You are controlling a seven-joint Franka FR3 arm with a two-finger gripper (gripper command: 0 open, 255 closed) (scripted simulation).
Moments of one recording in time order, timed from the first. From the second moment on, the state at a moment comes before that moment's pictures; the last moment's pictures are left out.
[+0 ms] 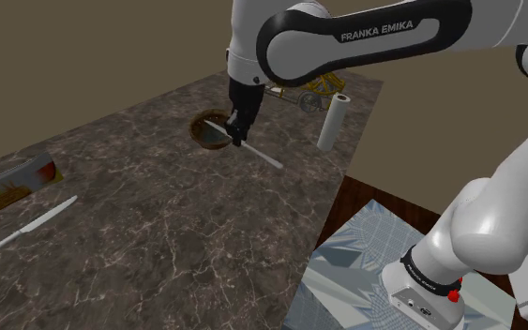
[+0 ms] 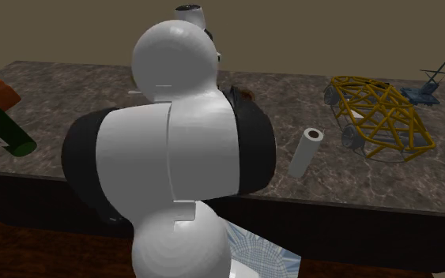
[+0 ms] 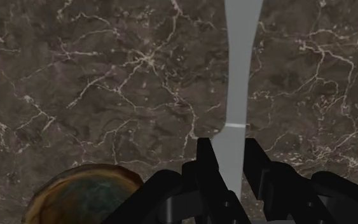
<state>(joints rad) 0.15 -0.01 0.38 -1.91 -0.06 1.99 0.14</state>
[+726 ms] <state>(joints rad) 0.12 0.38 0.31 -1.40 -0.17 1.85 0.04</state>
